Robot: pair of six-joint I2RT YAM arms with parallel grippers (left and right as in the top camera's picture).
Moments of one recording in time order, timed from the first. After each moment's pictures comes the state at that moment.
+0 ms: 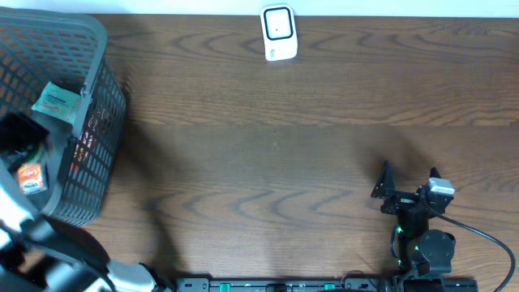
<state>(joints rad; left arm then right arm) 0.73 1.68 1.65 -1.21 0.10 -0.24 0.03 0.01 0.01 -0.06 0.14 0.17</state>
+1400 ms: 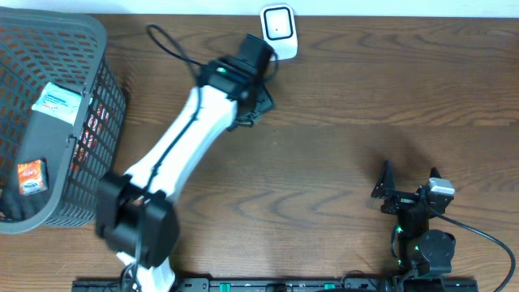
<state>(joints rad) -0.50 1.88 1.66 -1.02 -0.07 -0.97 0.03 0.01 0.01 -0.06 0.14 0.17</state>
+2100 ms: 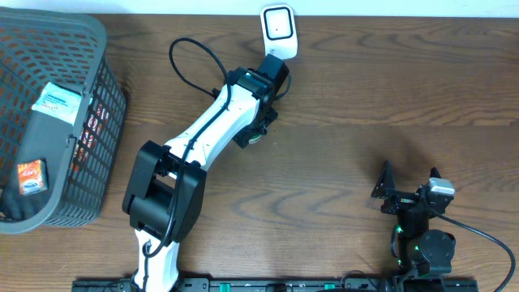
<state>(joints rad) -0.53 2.05 1.66 -1.07 -0.12 -1.32 0.03 0.01 0.01 -0.06 0.14 0.17</state>
